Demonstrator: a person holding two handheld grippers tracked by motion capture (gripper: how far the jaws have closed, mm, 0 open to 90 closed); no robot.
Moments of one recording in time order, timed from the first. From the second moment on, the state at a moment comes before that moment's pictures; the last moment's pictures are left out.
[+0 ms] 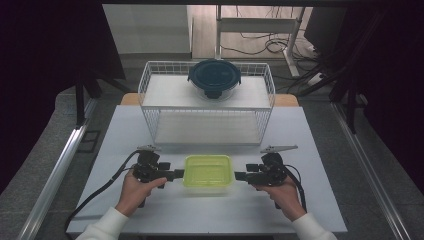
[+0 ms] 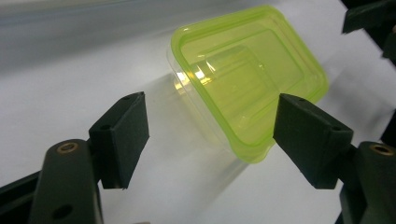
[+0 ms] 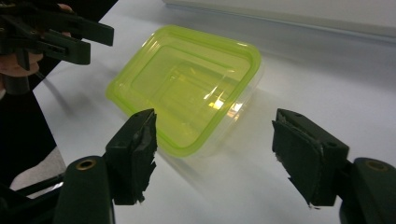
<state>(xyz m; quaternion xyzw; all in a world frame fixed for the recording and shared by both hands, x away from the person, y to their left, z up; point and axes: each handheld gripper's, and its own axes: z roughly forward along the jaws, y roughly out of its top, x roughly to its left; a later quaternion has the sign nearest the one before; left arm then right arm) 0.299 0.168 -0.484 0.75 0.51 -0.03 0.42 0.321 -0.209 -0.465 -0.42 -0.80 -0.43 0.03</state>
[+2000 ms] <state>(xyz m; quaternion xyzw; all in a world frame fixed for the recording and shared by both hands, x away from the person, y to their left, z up) 0.308 0.152 -0.495 0.71 0.52 -0.10 0.46 0.340 -0.188 -0.484 -0.48 -0.76 -0.42 0.10</state>
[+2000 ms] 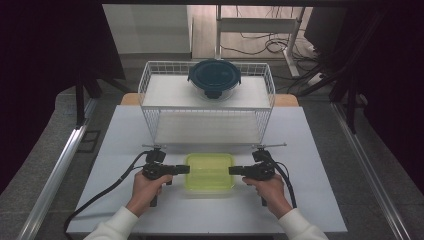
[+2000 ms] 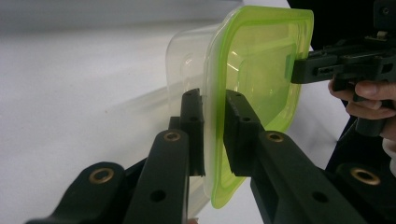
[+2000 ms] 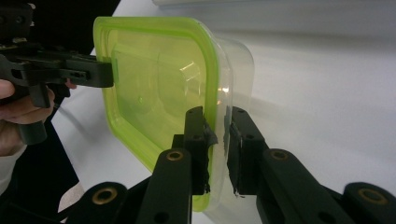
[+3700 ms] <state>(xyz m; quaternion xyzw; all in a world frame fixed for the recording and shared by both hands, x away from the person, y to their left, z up) 0.303 0.165 -0.398 0.71 0.44 -0.02 0.54 0.332 -0.186 -0.387 -0.37 -0.78 -0.50 0.00</state>
